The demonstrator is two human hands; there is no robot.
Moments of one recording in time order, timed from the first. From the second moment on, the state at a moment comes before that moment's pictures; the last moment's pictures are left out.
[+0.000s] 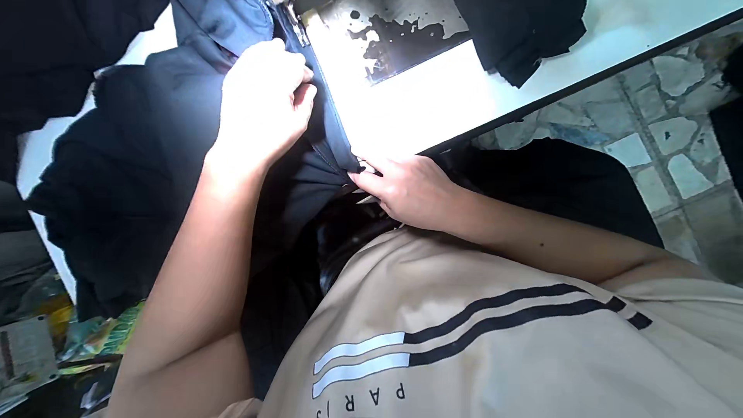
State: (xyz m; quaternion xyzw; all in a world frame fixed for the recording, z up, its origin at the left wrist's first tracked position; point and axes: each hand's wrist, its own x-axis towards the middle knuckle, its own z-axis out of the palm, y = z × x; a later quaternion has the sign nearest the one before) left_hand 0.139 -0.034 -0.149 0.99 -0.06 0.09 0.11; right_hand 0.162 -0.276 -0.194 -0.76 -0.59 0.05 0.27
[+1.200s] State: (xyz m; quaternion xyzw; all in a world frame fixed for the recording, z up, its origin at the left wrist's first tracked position) left_hand 0.070 -0.092 -0.180 0.98 -0.05 0.08 0.17; right_hand 0.161 -0.285 -0.192 -0.78 -0.58 0.02 0.23
